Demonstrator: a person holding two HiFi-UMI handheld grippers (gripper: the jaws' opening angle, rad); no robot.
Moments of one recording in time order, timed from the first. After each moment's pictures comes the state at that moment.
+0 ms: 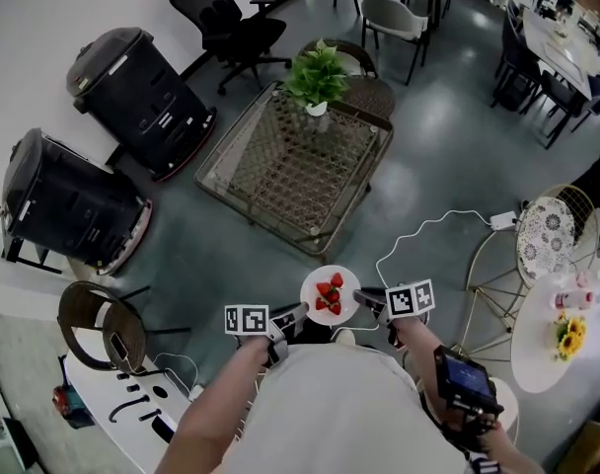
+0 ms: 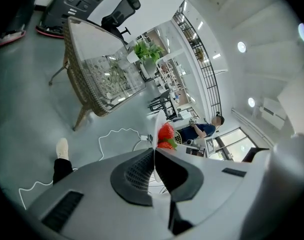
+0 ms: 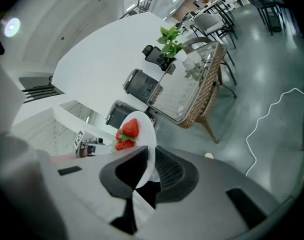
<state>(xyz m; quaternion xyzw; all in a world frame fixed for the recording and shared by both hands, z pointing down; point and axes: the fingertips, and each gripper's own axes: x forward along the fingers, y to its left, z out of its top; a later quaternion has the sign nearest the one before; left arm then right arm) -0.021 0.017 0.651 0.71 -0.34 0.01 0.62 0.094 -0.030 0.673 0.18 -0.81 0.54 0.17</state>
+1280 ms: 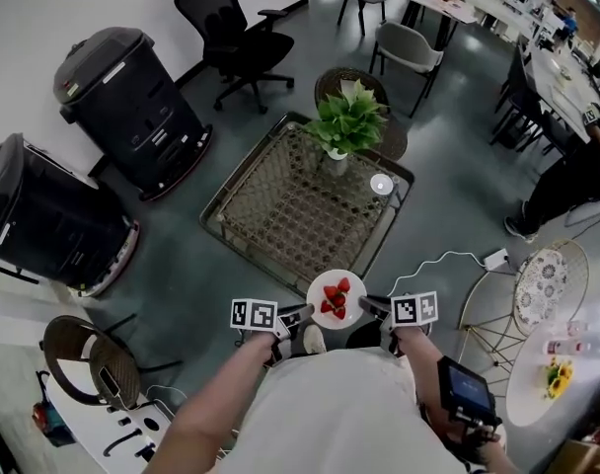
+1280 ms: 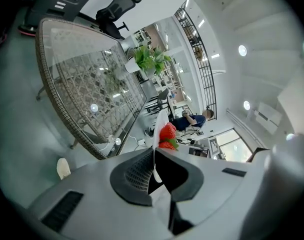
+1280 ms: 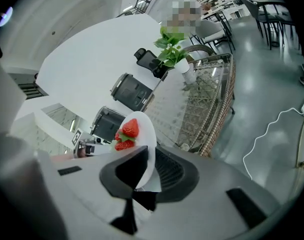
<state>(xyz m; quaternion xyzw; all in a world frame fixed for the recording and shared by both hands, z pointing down) -0.118 -0.155 0.654 0.72 -0.29 0.02 0.63 0.001 -0.194 0.660 0.25 -0.79 0.53 0.20</state>
